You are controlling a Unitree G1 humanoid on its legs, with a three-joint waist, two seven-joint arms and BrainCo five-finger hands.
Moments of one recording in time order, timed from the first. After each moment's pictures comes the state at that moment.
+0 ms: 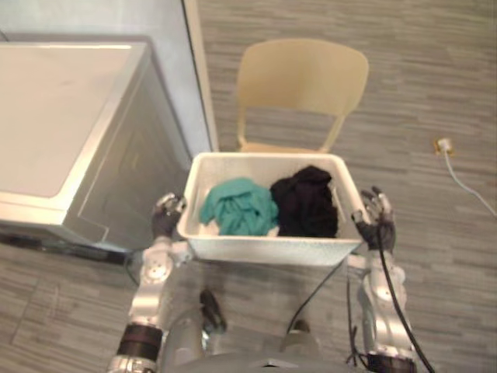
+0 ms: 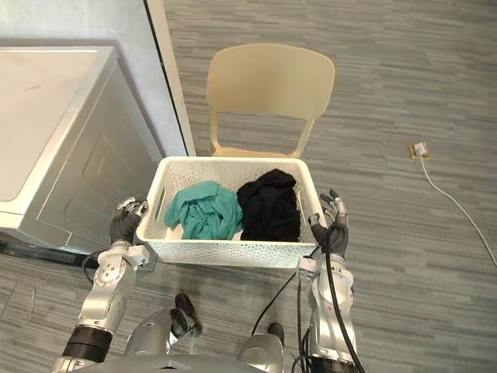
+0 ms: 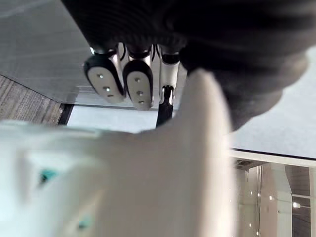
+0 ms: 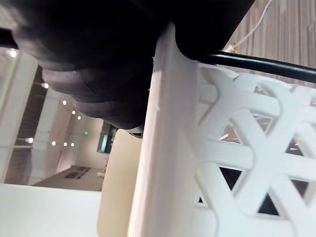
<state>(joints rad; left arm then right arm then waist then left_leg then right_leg) -0.06 0.02 -0.07 0.17 -0.25 -0.10 0.22 0.11 -0.09 -0.24 -0.20 -0.05 0.02 -0.16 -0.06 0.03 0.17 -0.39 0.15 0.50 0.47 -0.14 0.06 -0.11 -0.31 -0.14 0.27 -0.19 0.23</state>
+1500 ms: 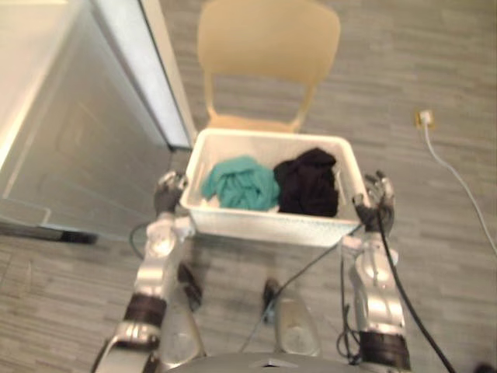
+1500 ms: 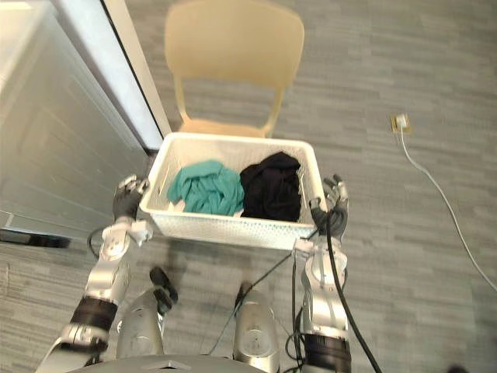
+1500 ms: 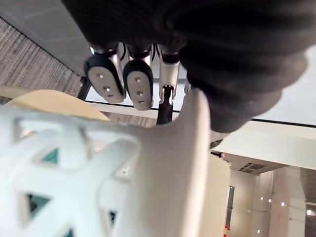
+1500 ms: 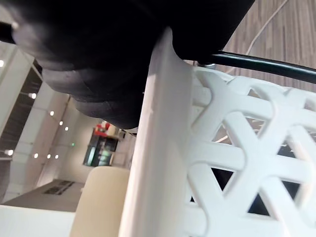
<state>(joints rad) -0.33 0.04 -0.05 0.32 -0.30 -0.10 0.28 -0.05 -0.10 -0.23 -0.14 -0.05 0.03 -0.28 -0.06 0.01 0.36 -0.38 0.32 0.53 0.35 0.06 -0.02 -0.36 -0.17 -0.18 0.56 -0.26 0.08</state>
